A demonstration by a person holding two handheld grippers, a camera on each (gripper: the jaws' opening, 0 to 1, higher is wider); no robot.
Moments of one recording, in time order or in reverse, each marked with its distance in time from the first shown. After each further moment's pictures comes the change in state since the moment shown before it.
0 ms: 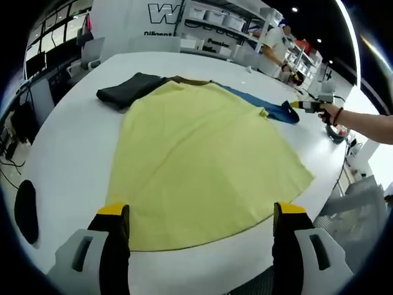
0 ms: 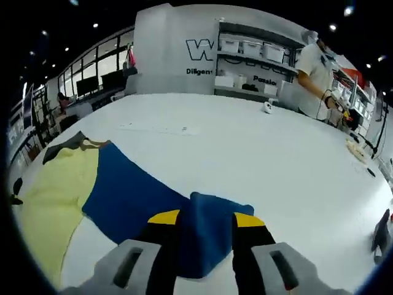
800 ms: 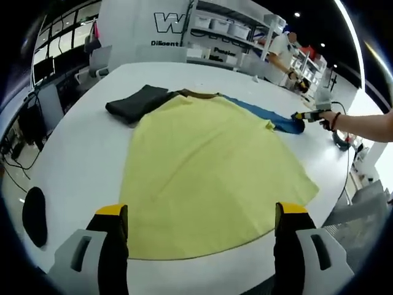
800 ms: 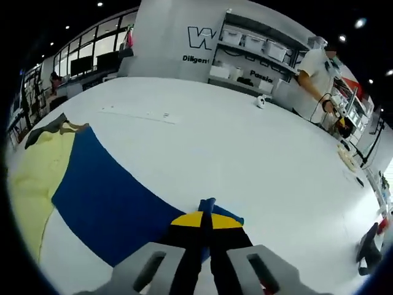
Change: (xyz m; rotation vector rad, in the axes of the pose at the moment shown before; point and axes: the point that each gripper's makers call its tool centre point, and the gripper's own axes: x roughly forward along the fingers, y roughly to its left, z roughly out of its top) left arm -0.001 0.012 0.010 -0.021 -0.027 0.061; right arm 0.001 -0.053 -0.009 0.032 0.033 -0.131
